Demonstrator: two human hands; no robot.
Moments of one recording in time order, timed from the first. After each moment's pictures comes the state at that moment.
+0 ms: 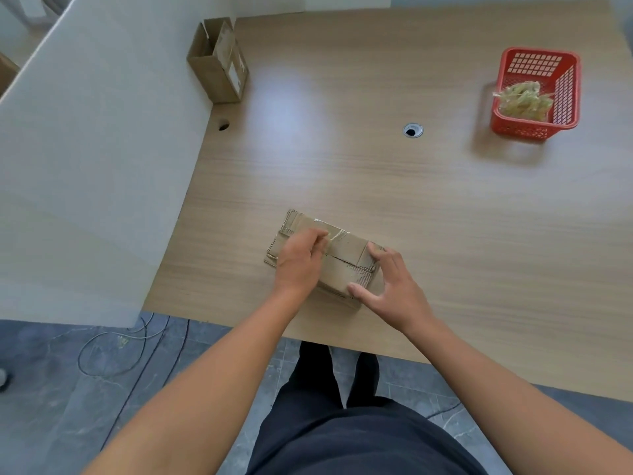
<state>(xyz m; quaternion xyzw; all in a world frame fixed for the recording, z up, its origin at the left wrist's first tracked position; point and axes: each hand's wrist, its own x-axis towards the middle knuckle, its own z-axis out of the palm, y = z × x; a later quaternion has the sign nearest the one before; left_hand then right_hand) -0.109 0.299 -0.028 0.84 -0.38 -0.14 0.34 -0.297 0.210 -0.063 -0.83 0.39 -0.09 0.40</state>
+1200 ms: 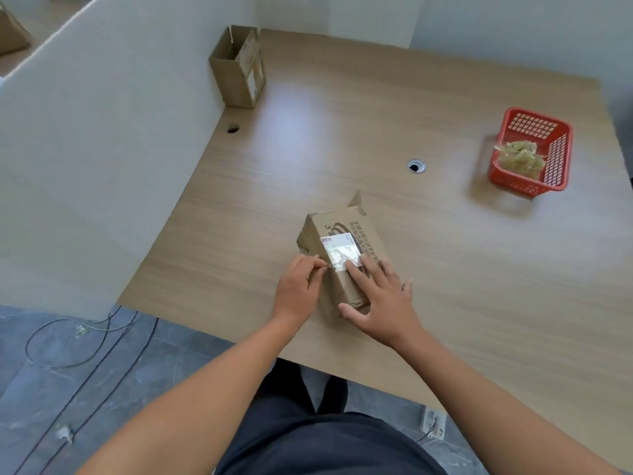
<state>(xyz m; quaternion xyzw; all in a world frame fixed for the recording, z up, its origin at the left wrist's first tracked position) -0.118 0.302 -0.058 0.81 -0.38 -0.12 0.44 -0.276 0.185 -0.042 -0.92 0.30 0.06 0.23</state>
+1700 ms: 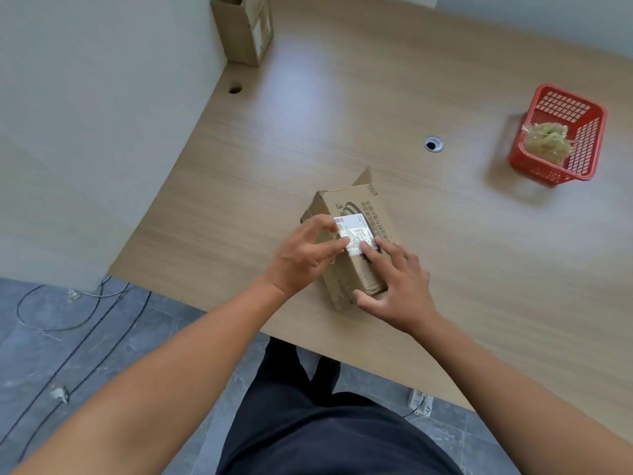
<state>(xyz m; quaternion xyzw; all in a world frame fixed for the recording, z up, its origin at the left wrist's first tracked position) -0.077 0.293 -0.055 0.67 -0.63 0.02 0.38 -0.279 0.174 -0.045 -0.91 0.32 0.01 0.25</state>
